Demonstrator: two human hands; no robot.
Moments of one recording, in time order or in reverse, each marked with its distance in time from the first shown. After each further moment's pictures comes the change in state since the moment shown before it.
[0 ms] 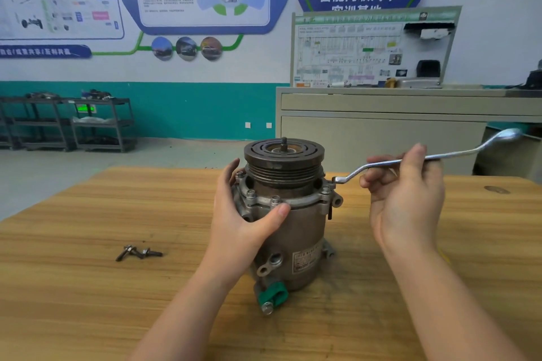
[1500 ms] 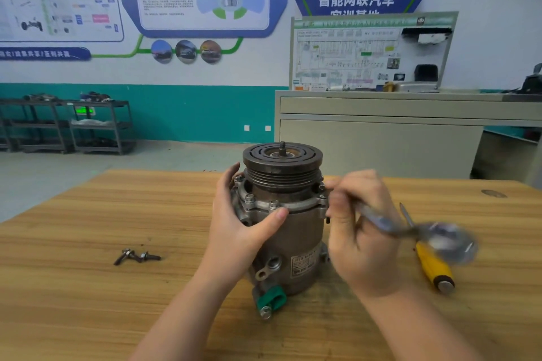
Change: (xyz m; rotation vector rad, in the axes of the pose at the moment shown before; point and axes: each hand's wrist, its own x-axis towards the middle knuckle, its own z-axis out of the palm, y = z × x) left_hand -0.001 0.002 0.000 0.058 -0.002 -0.004; right_hand -0.042 0.008 -0.001 -0.570 -0.553 -0.884
